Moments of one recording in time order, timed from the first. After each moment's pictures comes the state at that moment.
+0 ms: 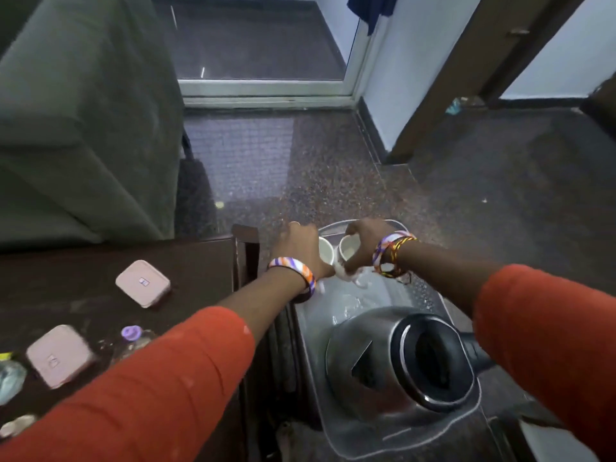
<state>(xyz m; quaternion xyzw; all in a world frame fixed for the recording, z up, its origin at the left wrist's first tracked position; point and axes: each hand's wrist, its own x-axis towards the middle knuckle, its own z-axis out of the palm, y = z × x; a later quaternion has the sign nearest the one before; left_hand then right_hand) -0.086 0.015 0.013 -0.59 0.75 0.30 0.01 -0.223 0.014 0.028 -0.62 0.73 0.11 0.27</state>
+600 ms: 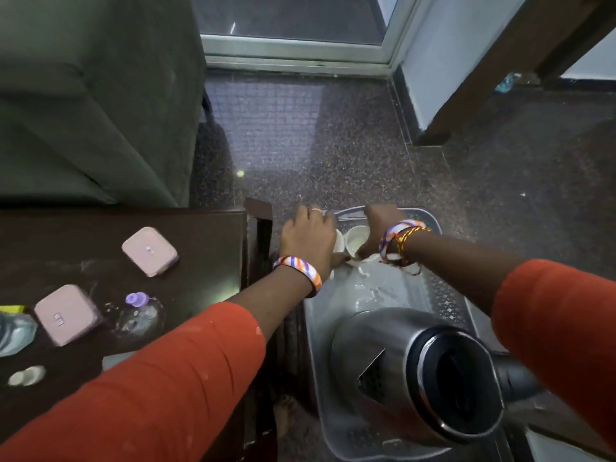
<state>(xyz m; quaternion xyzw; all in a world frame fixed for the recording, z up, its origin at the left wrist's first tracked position) -0.092 0.010 -0.037 -0.57 0.81 0.13 0.03 -0.227 -0.013 -0.013 -0.65 0.70 0.16 0.25</state>
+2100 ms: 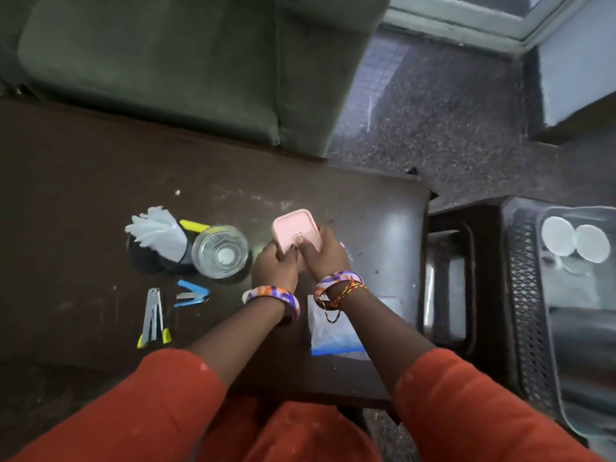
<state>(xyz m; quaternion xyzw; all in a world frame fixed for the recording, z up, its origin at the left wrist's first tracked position) 0.298 0.089 -0.110 -0.80 0.28 0.47 -0.24 0.219 0.065 -0.113 -0.47 0.72 -0.15 0.49</state>
